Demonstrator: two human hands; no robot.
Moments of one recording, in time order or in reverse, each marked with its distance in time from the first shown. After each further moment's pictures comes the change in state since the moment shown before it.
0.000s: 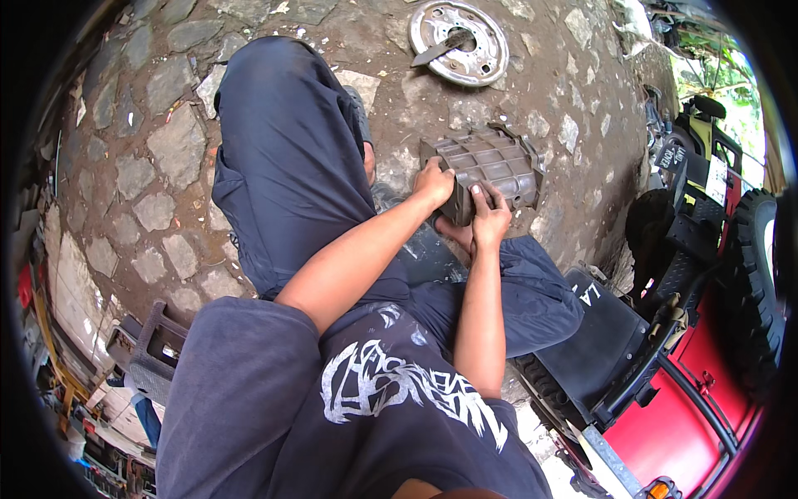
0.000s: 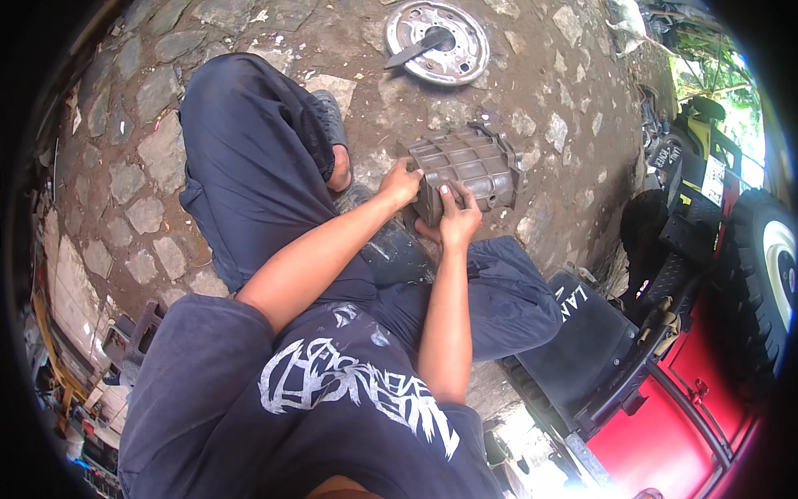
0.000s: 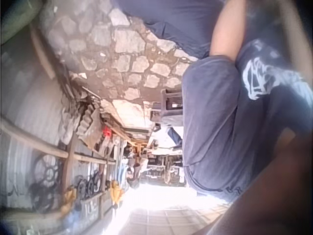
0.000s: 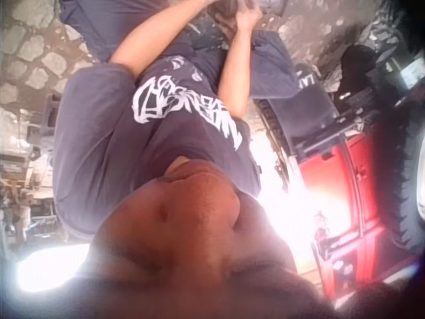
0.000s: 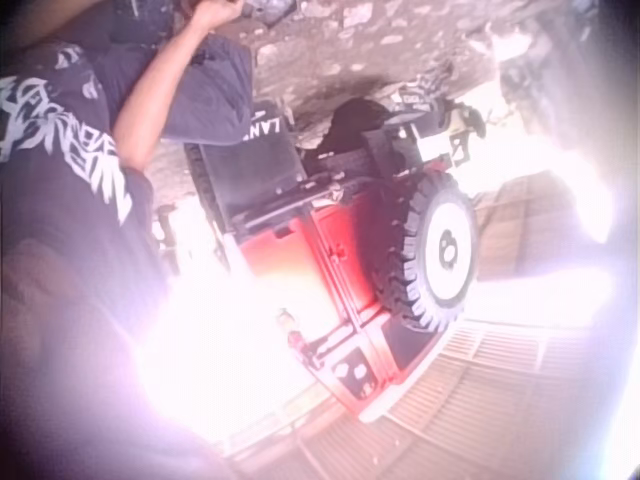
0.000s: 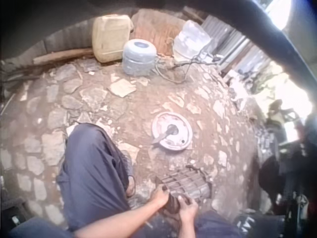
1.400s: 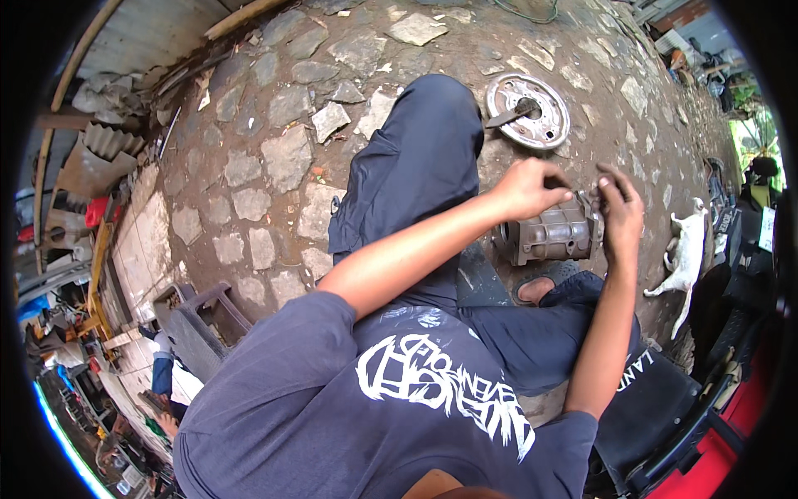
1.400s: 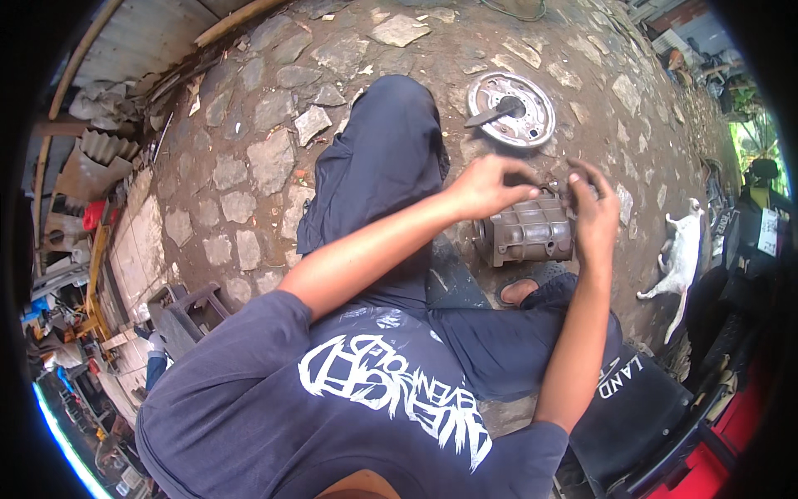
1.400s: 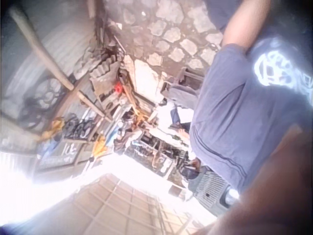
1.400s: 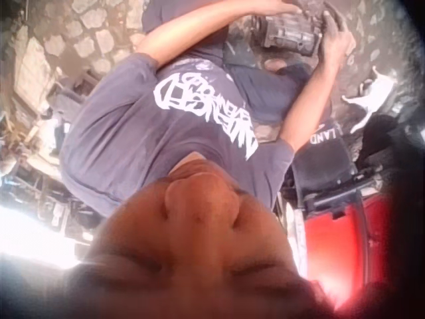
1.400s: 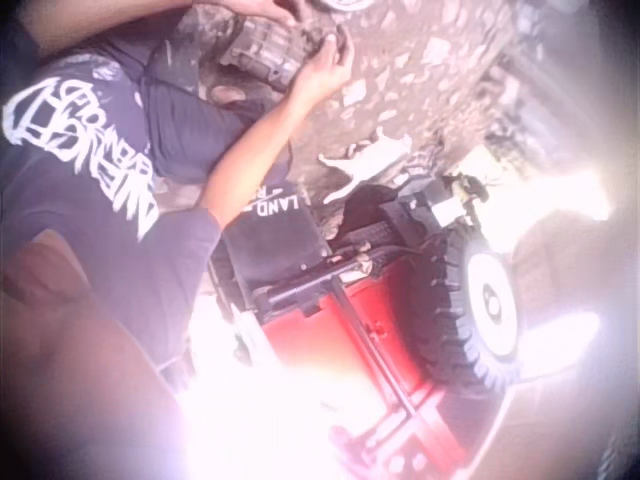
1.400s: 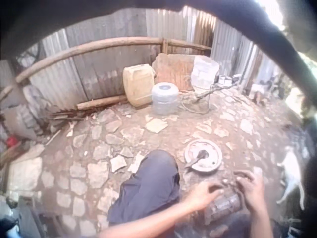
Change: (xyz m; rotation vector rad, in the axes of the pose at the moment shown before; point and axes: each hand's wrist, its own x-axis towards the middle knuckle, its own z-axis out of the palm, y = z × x) left_hand -0.142 0.149 -0.056 0.238 -0.071 0.880; right_hand 0.024 -0.171 -0.090 -0.077 -0.352 -0.478
